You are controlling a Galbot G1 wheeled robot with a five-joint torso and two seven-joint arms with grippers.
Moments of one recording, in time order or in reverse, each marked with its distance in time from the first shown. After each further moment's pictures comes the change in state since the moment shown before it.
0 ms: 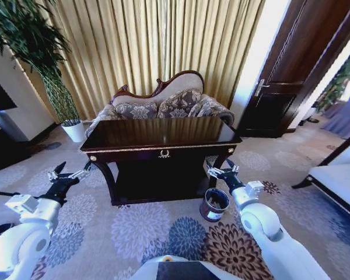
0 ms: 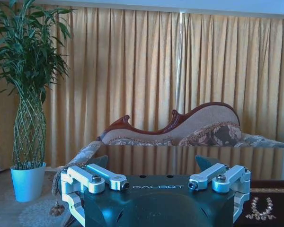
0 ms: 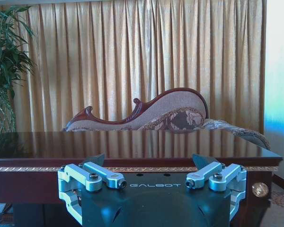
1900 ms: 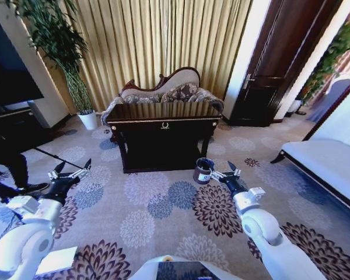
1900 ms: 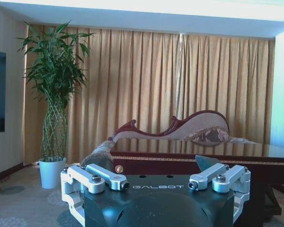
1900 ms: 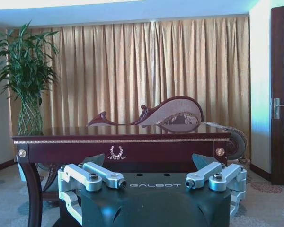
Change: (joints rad) left arm 0.002 0.002 0.024 0.004 -0.003 -0.060 -0.020; right arm -0.053 0.015 0.015 -0.062 -0.046 0.145 -0.055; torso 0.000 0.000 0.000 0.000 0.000
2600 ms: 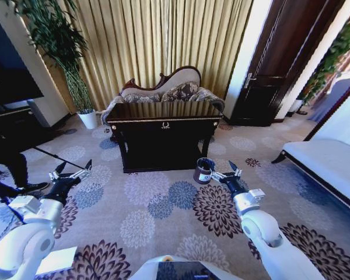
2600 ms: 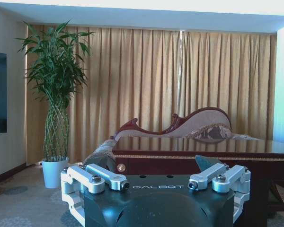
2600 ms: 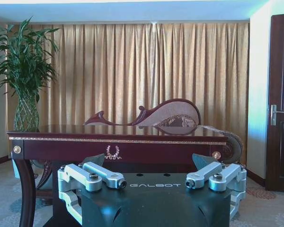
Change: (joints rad) left arm -0.004 0.001 0.004 0.007 0.020 0.004 0.001; right arm -0.006 0.006 -0.002 0.003 -0.042 0.005 0.008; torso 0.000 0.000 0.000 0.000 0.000
